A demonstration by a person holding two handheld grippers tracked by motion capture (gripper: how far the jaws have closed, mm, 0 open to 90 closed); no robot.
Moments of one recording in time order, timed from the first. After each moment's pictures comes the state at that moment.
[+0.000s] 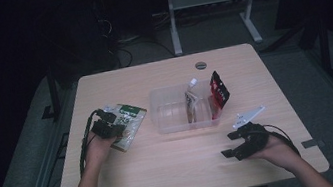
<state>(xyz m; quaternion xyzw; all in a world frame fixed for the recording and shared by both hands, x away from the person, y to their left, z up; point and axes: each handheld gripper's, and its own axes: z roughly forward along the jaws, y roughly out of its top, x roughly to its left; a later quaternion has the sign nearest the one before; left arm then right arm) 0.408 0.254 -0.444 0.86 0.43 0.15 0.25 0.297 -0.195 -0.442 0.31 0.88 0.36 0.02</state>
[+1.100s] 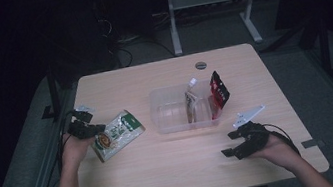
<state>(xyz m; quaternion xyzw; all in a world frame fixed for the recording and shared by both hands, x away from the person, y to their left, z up) 0.411 0.319 -0.417 0.83 0.47 0.15 0.27 0.299 -0.196 -0.442 0.32 0.88 0.36 0.02</state>
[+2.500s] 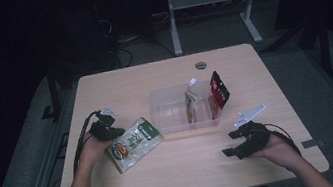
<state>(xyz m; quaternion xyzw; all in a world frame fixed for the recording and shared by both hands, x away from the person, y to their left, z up) 0.405 0.262 -0.445 0.89 0.37 0.09 0.26 0.298 -0.198 -0.441 0.32 0.88 0.36 0.02</state>
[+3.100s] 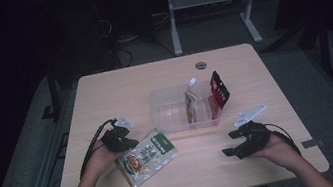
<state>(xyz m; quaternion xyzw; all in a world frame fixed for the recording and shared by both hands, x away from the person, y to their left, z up) 0.364 0.222 -0.444 0.92 0.29 0.05 0.26 0.298 -0.199 -0.439 0.32 0.88 0.36 0.02</state>
